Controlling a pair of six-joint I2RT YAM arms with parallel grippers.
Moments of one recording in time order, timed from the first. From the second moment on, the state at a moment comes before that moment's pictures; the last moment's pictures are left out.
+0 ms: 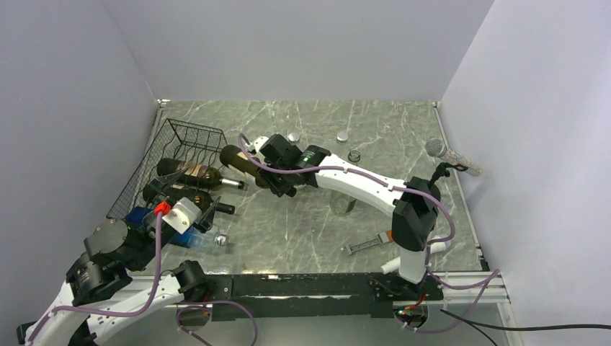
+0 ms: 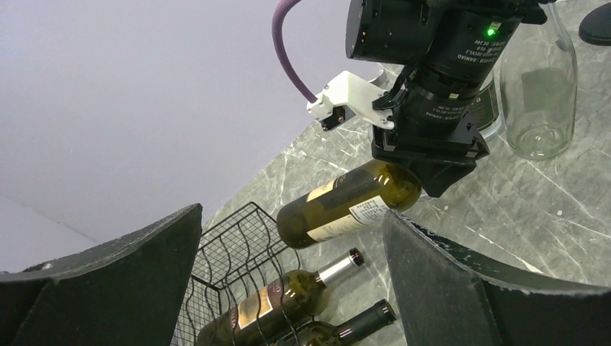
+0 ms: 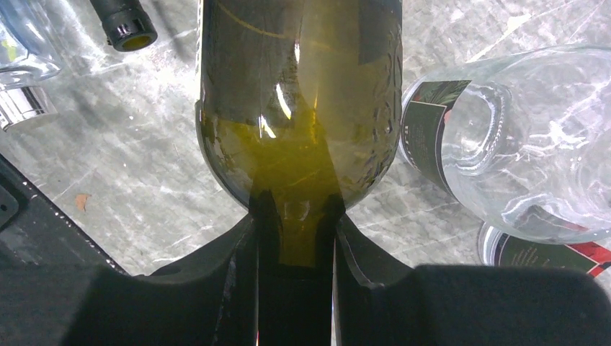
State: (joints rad) left arm -0.98 0.28 0.94 -0.58 -0.37 0.52; right arm 0.98 1.86 1.65 -0.73 0.04 0.08
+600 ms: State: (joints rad) left arm -0.98 0.29 0.92 -0.56 -0.37 0.52; right arm 0.98 2.01 1.72 -0.67 0.05 0.08
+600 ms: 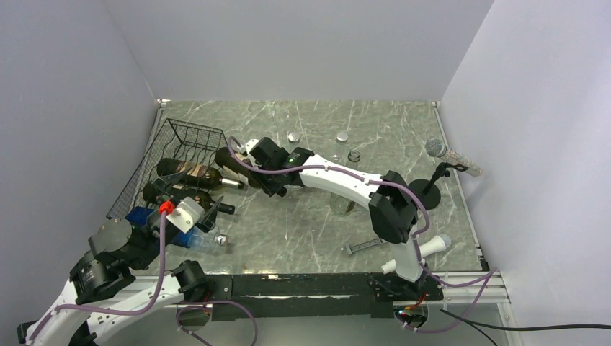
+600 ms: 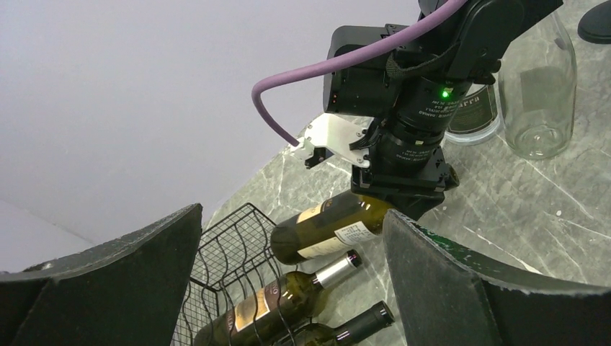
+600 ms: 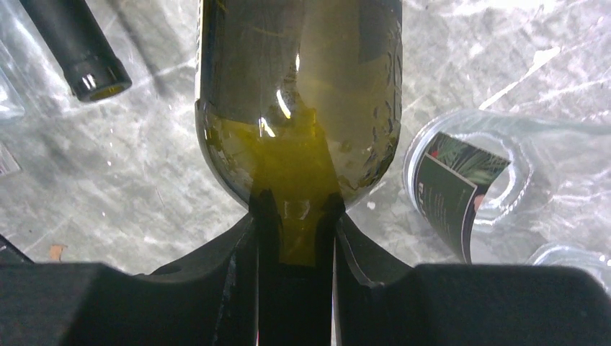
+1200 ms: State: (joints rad) left arm -0.98 0.30 0.91 -0.53 -0.39 0.51; right arm 0.98 2.14 1.72 -0.38 0.06 -0.08
